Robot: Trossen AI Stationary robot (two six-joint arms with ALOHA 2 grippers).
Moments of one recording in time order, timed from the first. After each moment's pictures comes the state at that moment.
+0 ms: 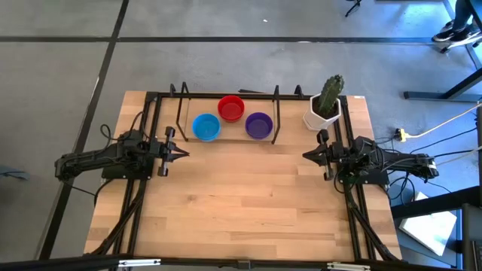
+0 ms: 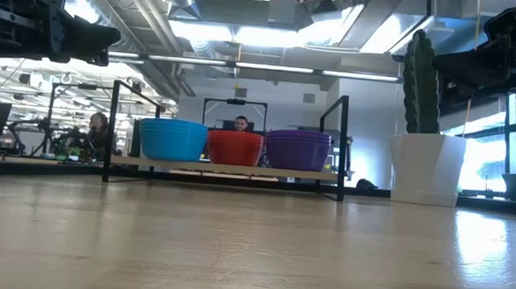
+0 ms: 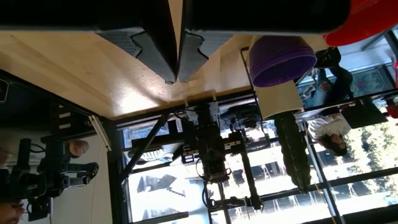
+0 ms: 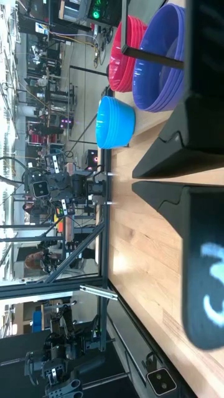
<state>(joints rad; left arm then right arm) 0.23 0.00 0.01 0.08 0.32 0.18 -0.06 0.01 0.01 0.07 -0.11 -0.01</state>
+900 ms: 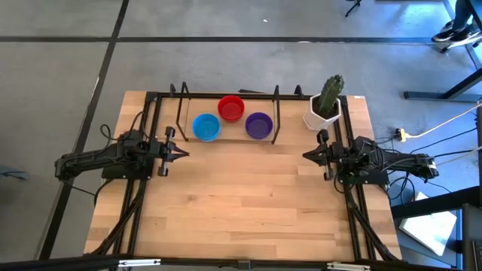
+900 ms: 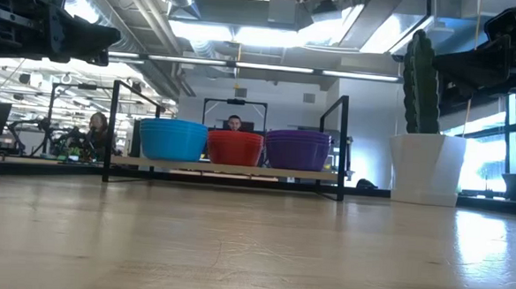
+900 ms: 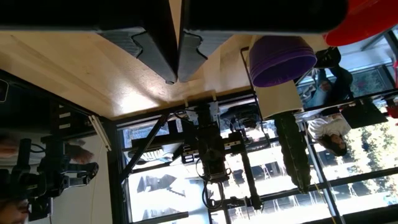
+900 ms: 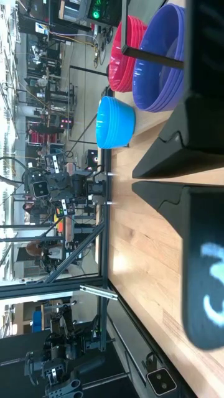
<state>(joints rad) 0.23 0.00 0.01 0.08 0.32 0.18 -0.06 0.01 0.01 0.07 -0.11 -0.01</state>
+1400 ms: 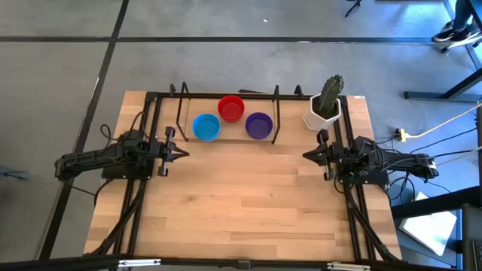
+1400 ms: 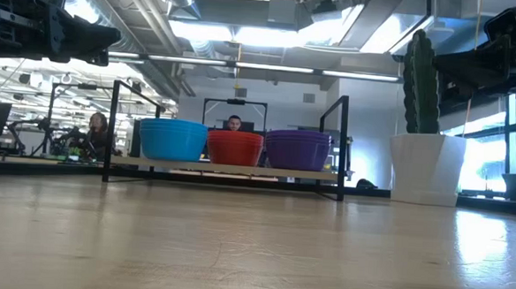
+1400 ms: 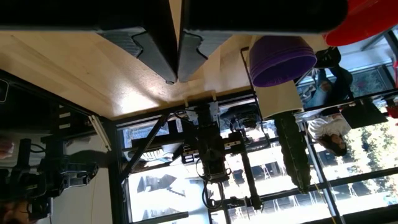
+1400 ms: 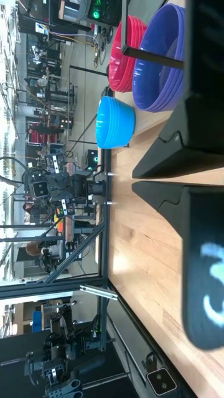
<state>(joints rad) 0.23 0.00 0.01 0.08 0.32 0.18 -0.06 0.01 0.01 0.07 -0.11 -0.01</state>
